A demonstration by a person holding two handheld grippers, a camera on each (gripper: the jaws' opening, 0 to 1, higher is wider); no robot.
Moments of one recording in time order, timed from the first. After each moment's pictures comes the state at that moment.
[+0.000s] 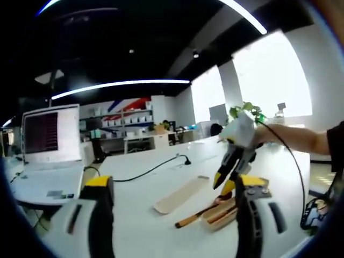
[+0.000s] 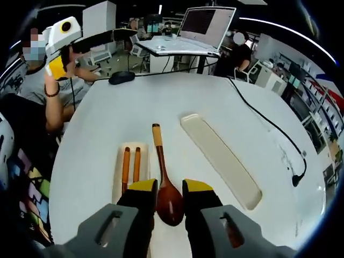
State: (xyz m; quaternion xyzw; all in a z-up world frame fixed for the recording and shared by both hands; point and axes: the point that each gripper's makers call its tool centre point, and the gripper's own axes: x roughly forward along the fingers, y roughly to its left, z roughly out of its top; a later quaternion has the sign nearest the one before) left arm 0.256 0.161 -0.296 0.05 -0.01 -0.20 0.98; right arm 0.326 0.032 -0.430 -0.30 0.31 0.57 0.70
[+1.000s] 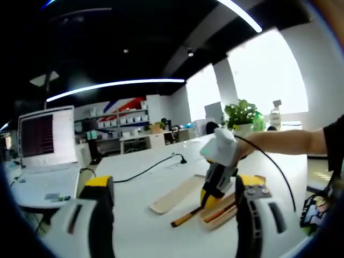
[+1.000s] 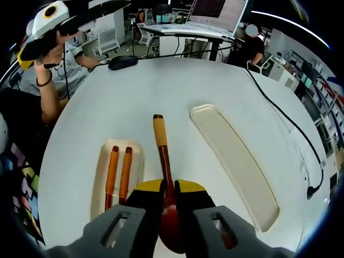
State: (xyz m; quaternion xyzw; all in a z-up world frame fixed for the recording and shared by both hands) left arm 0.254 0.152 -0.298 0.06 0.00 -0.22 0.97; right arm 0.327 0.057 -0.470 -0.33 0.32 0.60 0.66
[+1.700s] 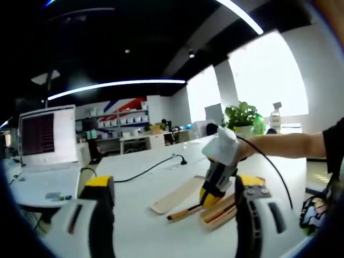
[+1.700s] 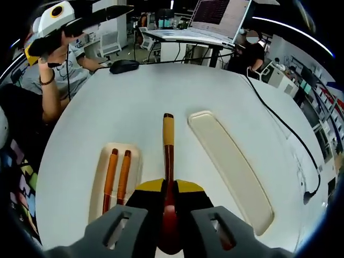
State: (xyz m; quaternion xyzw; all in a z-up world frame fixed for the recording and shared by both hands) left arm 0.249 0.144 -0.301 0.06 0.00 -0.22 0.97; right arm 0.331 0.058 -0.460 -0.33 0.30 0.60 0.66
